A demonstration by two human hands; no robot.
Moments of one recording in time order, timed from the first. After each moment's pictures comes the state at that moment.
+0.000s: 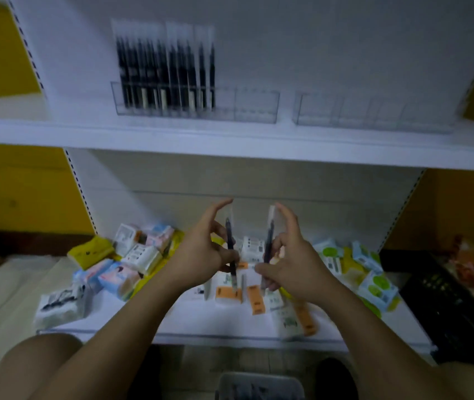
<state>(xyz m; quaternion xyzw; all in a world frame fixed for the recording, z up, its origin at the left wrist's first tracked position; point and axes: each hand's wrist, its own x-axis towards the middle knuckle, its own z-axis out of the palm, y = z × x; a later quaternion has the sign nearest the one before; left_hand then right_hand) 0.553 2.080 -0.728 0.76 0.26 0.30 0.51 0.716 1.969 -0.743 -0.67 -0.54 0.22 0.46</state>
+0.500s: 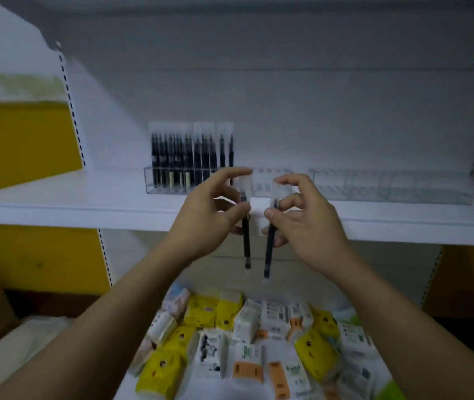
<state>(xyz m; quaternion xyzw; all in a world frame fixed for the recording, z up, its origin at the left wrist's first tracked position) 0.558 2.119 -0.575 0.80 0.16 0.44 0.37 0.712 2.025 -0.589 -0.56 -0.57 0.07 0.59</state>
